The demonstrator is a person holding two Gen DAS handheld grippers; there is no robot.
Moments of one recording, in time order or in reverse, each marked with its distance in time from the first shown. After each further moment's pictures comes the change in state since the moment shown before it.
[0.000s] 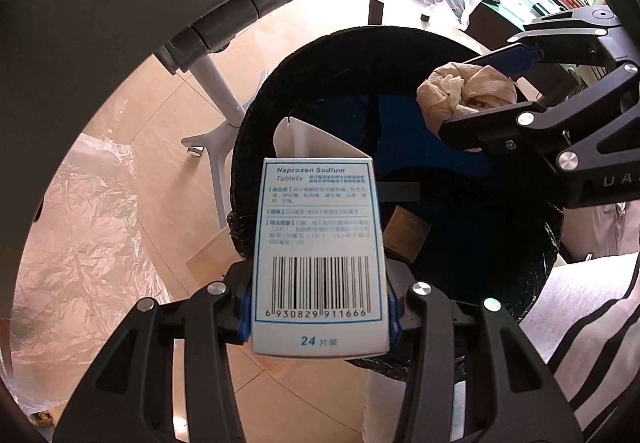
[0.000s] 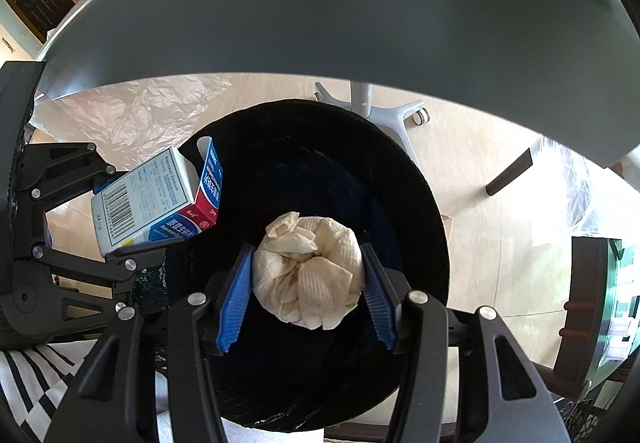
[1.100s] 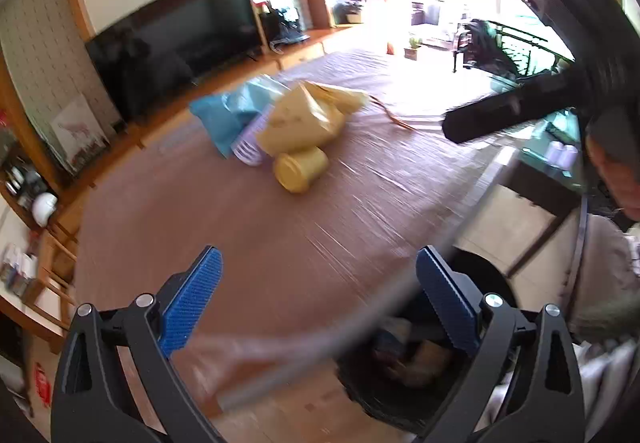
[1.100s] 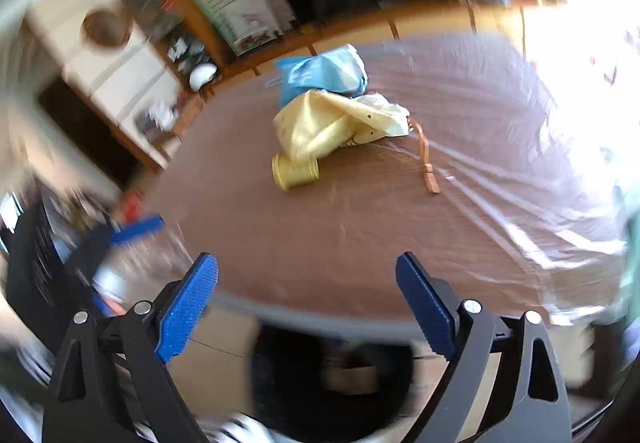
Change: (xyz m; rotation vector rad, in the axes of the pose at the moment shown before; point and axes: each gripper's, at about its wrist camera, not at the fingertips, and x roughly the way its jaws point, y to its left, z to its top) left arm -0.152 0.041 0.047 -0.036 -0.481 0.190; right arm -0.145 -0.060 0.082 0.246 -0.316 0.258
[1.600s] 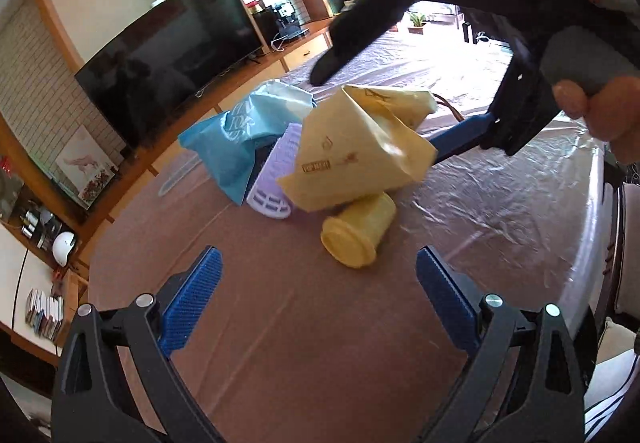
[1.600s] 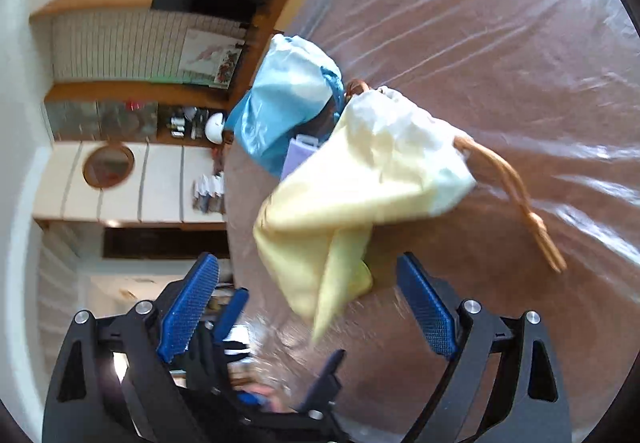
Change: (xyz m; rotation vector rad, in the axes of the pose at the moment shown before) left arm 0.089 0.025 0.045 0.136 0.035 0.055; right arm 0.123 -0.067 0.091 0.615 0.110 0.340
